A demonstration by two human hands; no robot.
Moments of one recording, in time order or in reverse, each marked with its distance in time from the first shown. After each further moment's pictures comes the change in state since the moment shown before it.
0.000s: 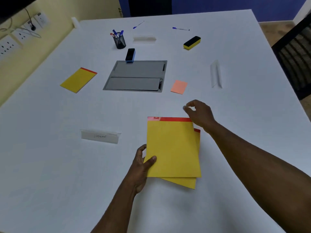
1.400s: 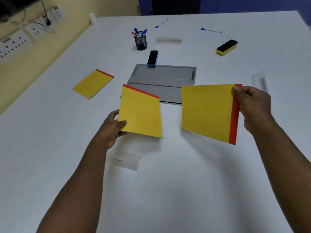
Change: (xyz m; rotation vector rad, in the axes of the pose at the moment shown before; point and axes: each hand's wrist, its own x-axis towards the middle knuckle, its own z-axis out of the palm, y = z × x) left_hand 0.176 0.196 -0.179 0.192 0.287 0.128; right_hand 0.118 -0.062 0.019 0.630 0.287 0.149
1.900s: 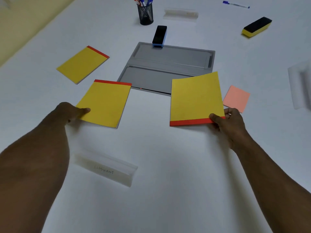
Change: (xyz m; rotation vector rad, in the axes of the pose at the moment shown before) left_hand 0.175 -0.023 -0.154 0.882 0.442 -0.324; right_hand 0.048 0.140 0.095 -0.224 -0.144 0.258
